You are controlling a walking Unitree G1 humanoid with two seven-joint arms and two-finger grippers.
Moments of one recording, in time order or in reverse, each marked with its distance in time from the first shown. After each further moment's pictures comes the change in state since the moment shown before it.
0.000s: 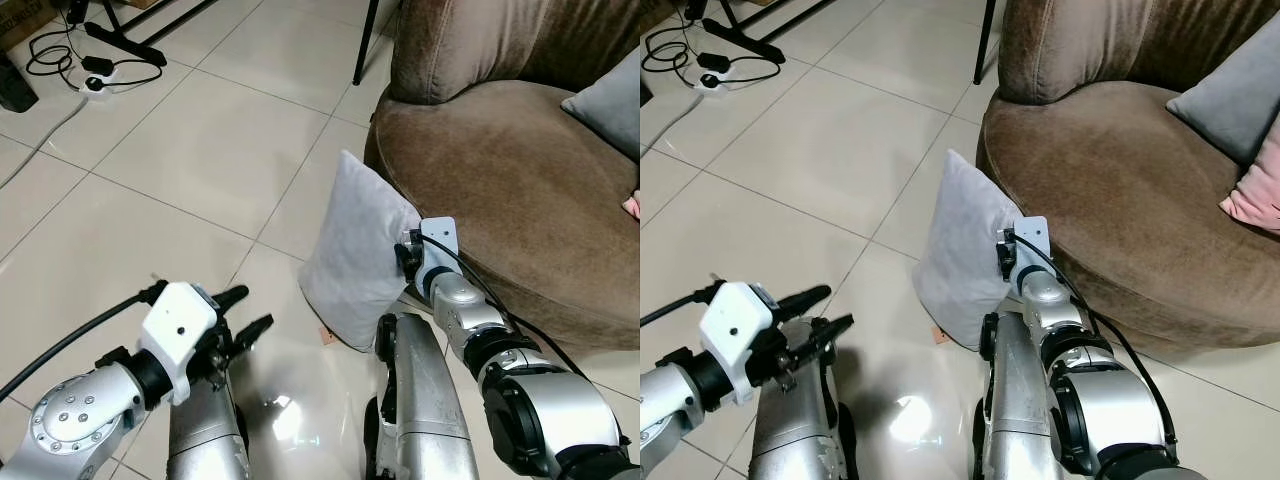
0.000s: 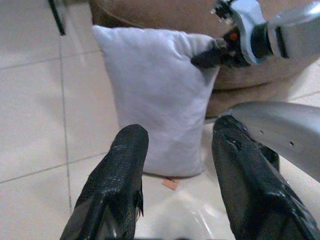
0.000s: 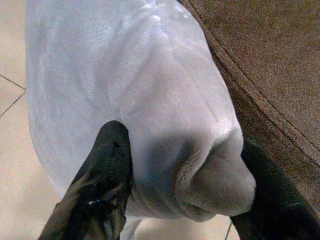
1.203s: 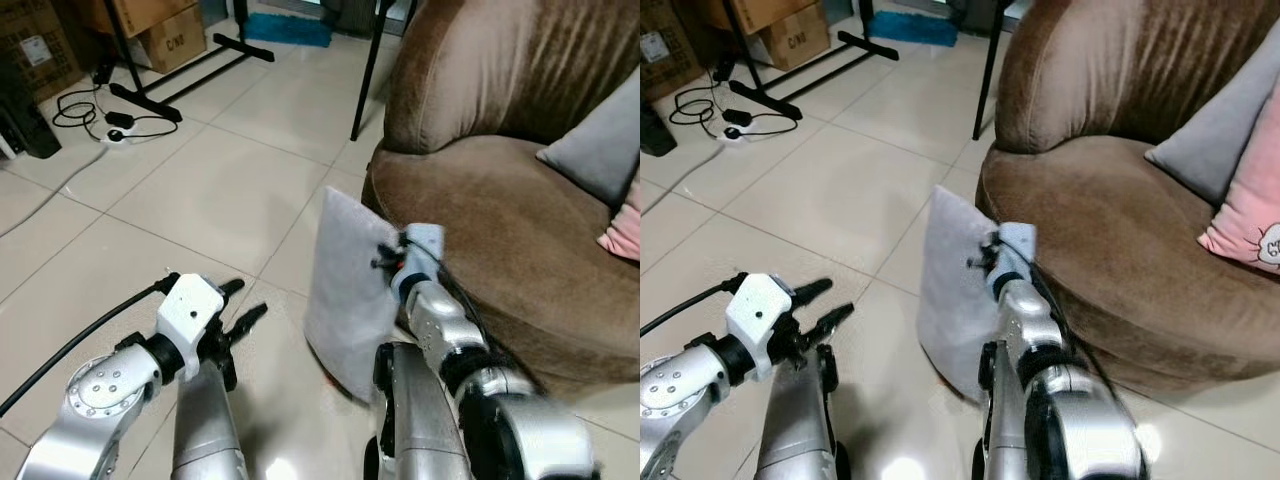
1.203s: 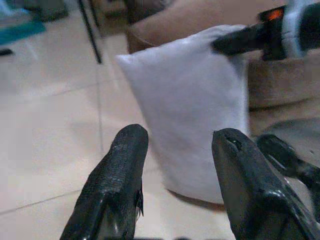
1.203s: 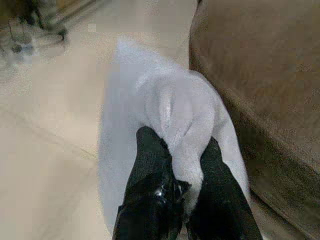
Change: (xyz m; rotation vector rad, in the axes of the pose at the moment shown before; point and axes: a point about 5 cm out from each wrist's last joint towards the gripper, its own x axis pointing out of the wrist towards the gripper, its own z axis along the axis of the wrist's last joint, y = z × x) left arm 0.028 0.024 -0.024 0.027 -0.004 0.110; right arm -0.012 0.033 0.001 0.334 -0.144 0.112
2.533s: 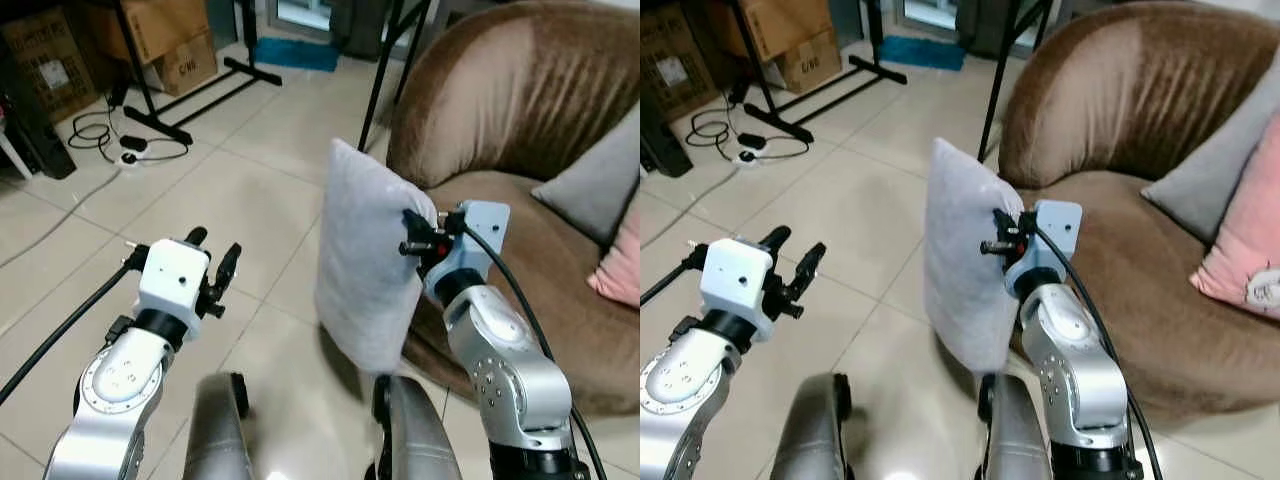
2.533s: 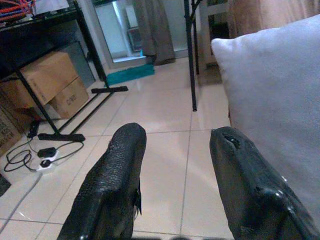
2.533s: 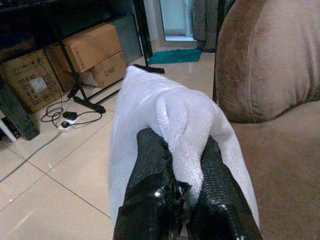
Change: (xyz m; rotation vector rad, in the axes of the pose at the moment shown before) left arm 0.003 0.008 0.029 0.005 -0.128 0.396; right arm -0.089 0.024 0.071 -0.070 -0.180 0.084
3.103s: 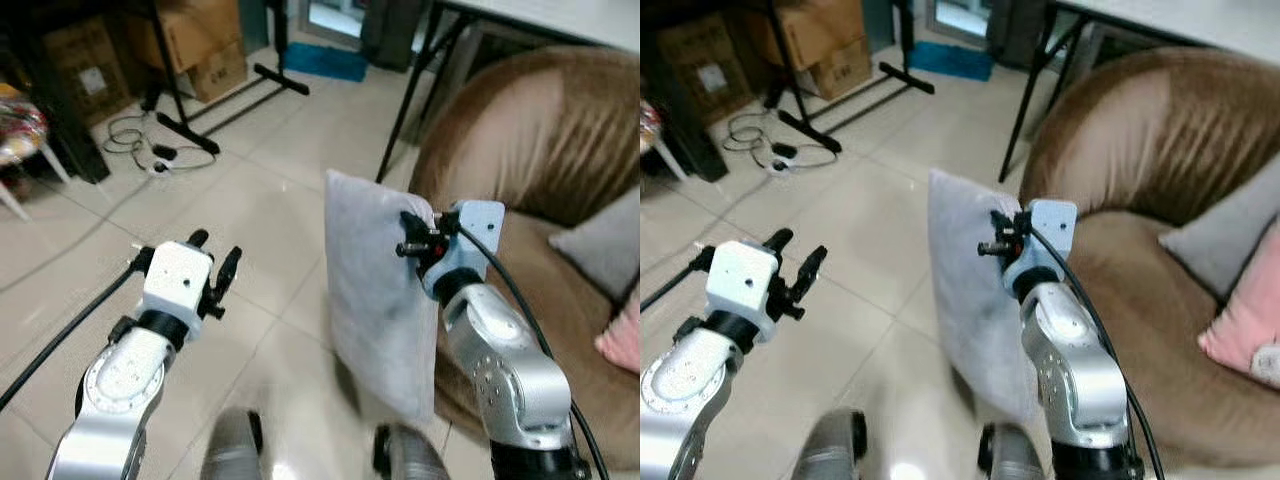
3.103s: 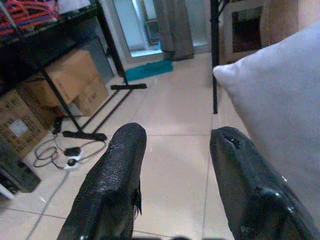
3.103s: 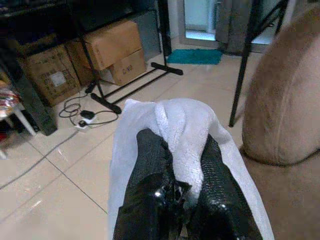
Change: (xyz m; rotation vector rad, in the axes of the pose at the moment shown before) left arm 0.003 0.000 -0.005 0.025 0.009 -0.011; right arm 0.001 0.001 0.000 -0.035 0.013 0.005
